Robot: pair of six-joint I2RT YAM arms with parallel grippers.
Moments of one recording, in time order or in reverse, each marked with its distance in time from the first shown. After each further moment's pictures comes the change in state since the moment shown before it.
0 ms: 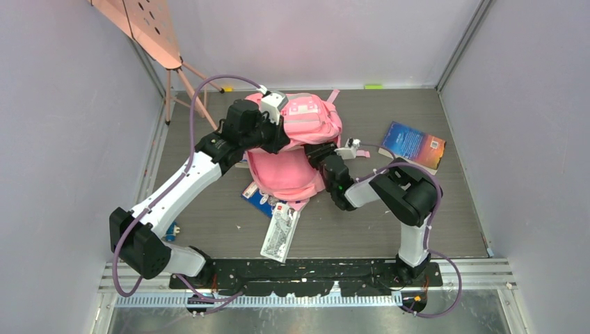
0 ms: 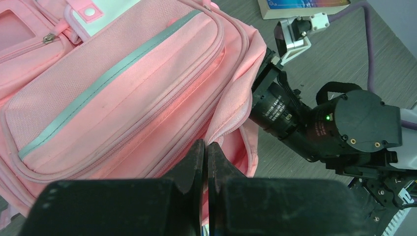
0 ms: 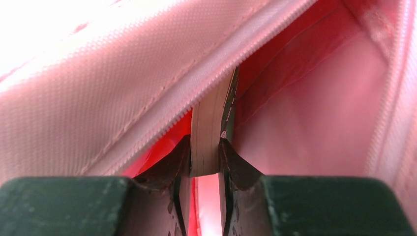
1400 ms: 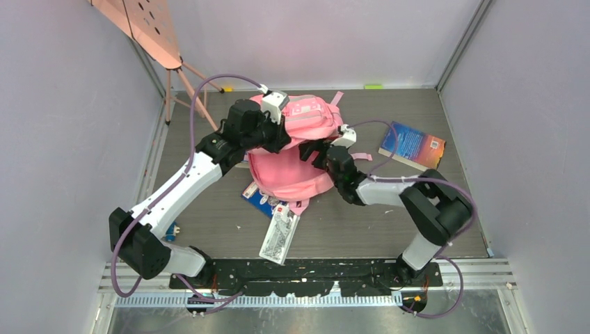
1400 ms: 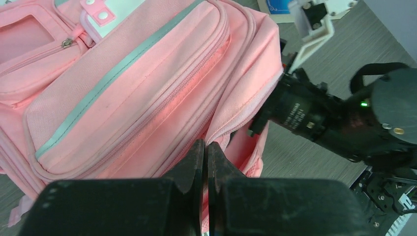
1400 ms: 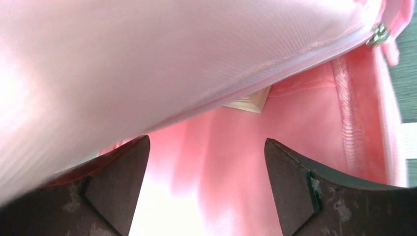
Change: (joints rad) left arm -0.012 0.000 0.005 0.000 -0.031 -0.004; right arm -0.026 -0.171 0.056 -0.394 -0.119 -0.494
